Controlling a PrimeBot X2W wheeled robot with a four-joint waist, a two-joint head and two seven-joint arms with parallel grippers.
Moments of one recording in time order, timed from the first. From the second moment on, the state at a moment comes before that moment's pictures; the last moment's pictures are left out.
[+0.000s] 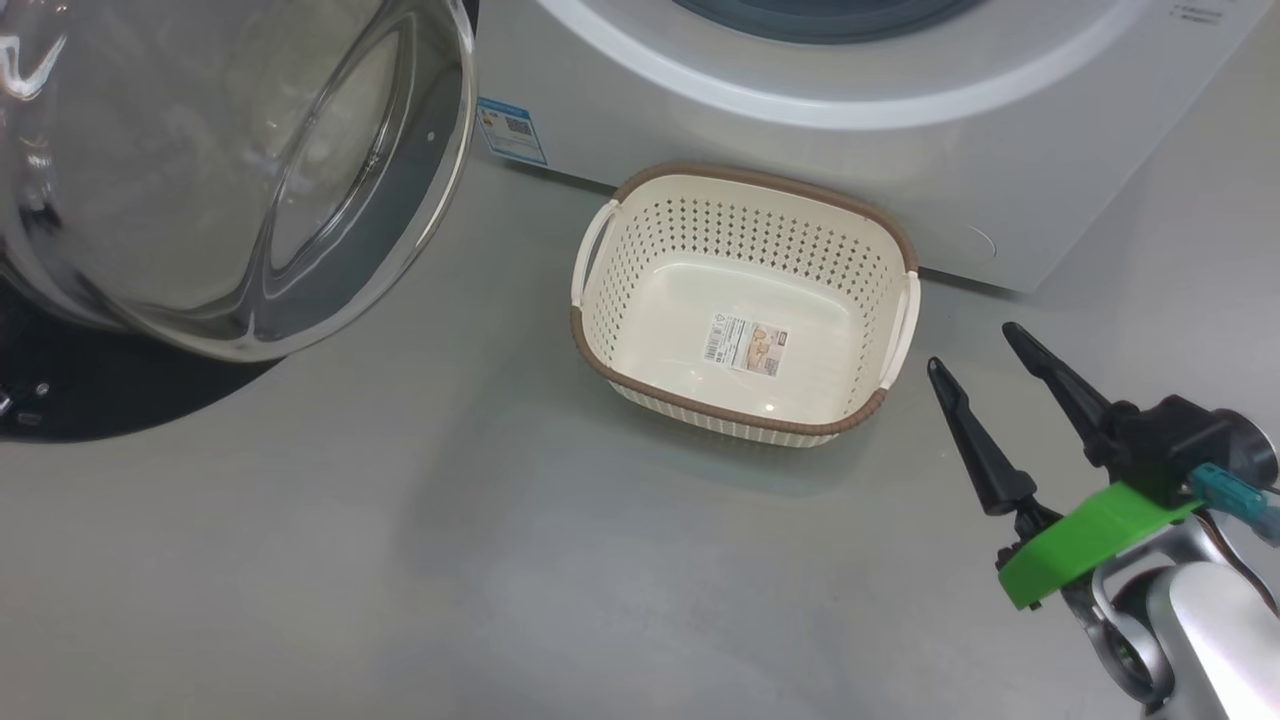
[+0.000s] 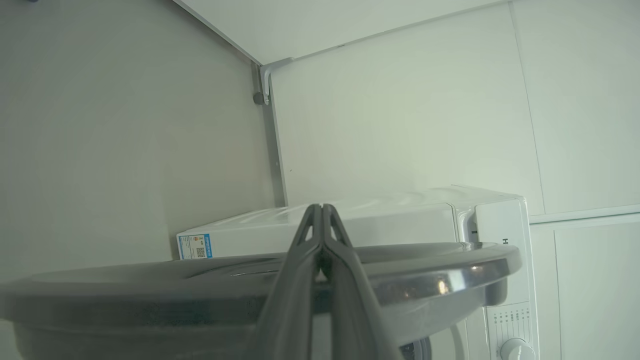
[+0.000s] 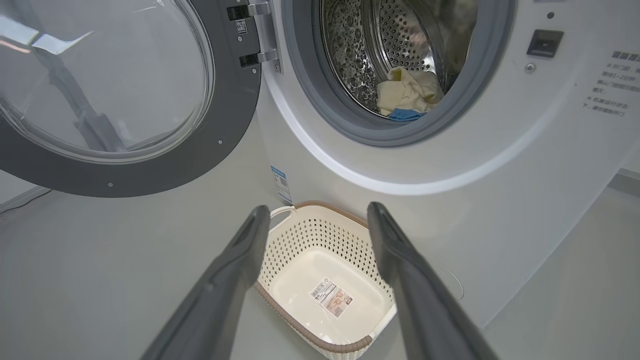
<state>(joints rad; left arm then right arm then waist) -0.67 0.45 0.55 0.60 -1.51 -0.09 0.57 -0.14 -0.29 0.24 0.01 0.25 0.13 -0.12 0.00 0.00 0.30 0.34</state>
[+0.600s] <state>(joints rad) -0.61 0.44 0.55 0.49 -1.55 -0.02 0.70 -0.14 -0.28 0.24 0.02 0.25 0.13 -0.13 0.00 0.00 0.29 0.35</state>
